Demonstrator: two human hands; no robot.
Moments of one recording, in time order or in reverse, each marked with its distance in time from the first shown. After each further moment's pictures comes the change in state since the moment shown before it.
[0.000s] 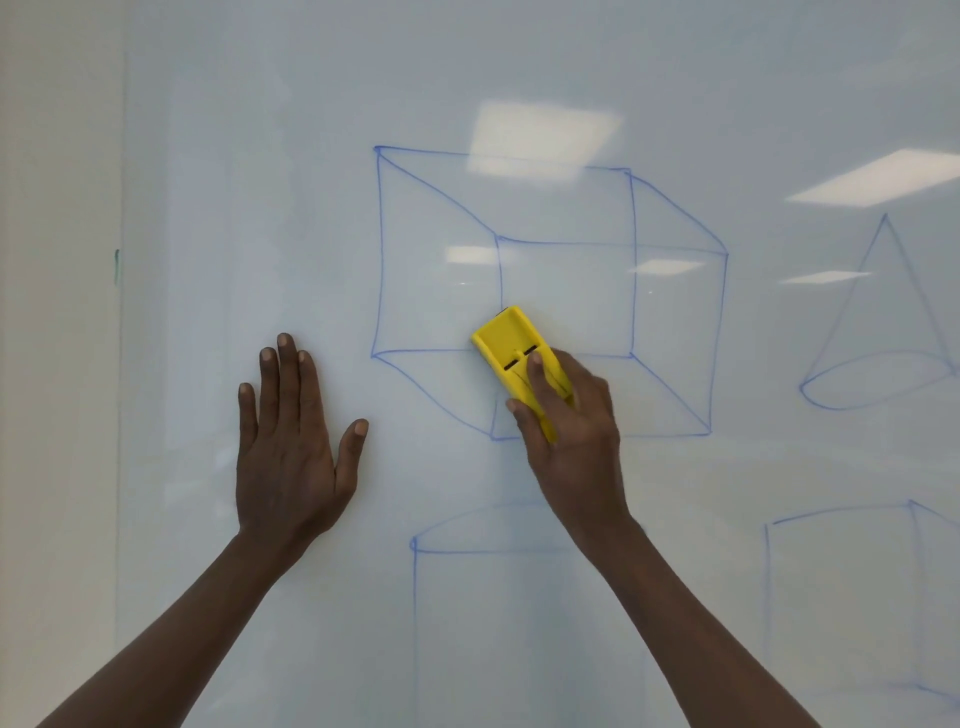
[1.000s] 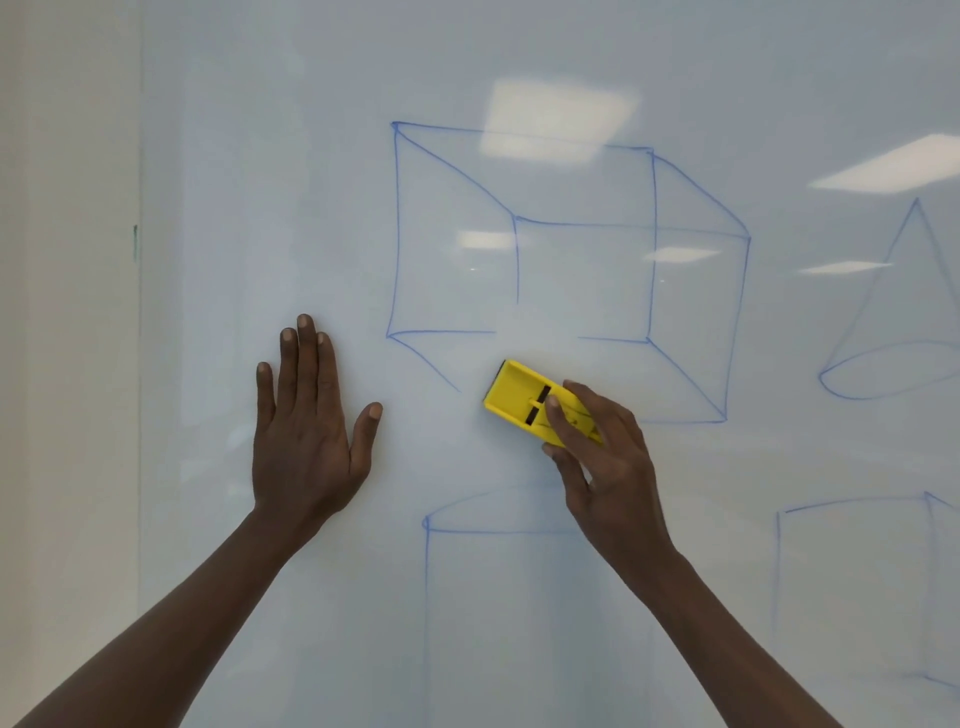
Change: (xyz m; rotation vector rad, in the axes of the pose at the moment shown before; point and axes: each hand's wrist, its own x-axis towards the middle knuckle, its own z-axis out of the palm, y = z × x) left_hand -0.002 -0.003 0.001 0.006 -0.003 0.030; right_hand -0.038 0.017 -0.024 0.012 -0.147 -0.111
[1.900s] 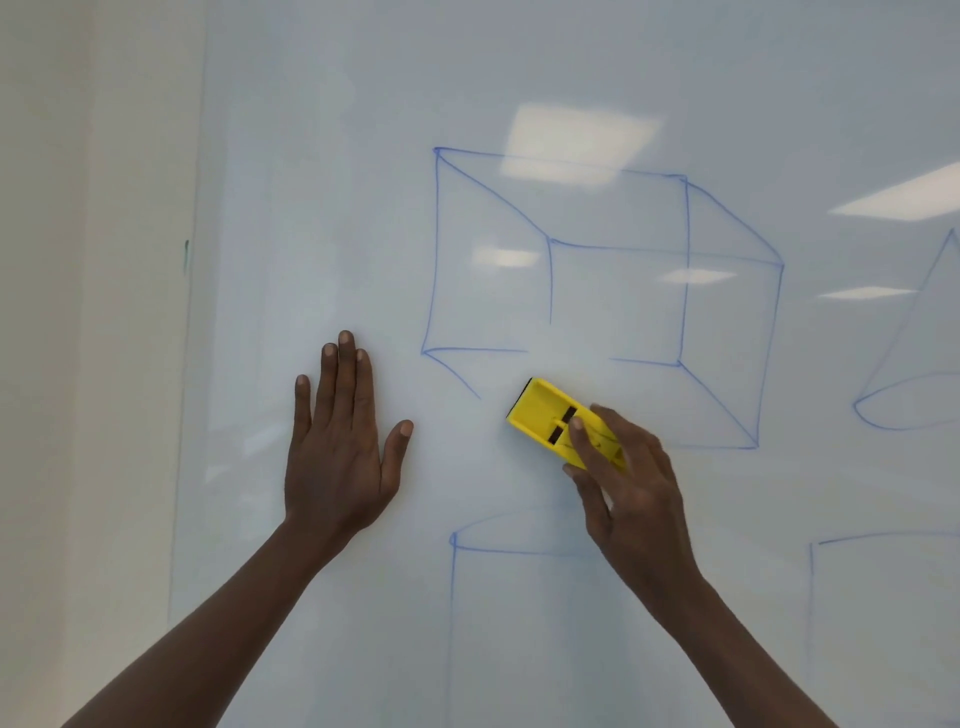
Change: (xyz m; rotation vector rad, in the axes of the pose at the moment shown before) left_hand -0.001 -0.005 0.004 0.014 0.014 0.034; right_hand -0.003 -0.003 0.008 -0.094 0.027 -0.034
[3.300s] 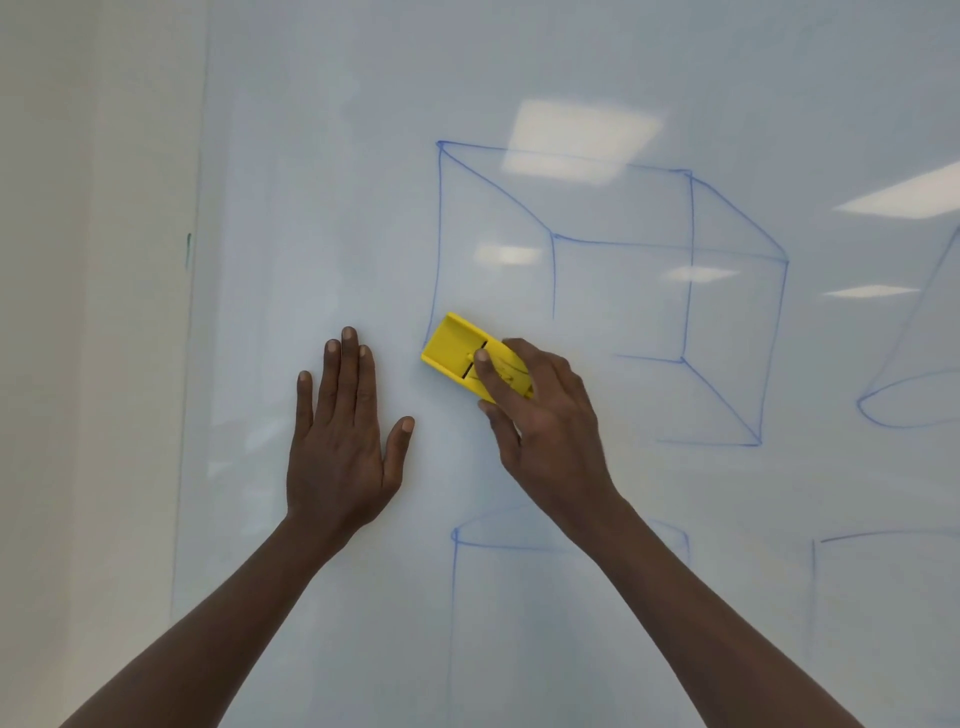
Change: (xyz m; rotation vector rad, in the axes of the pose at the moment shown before) left_hand -0.001 0.001 0.000 0.005 0.032 0.011; right_hand 0.075 -0.059 0.026 -0.008 -0.050 -0.121
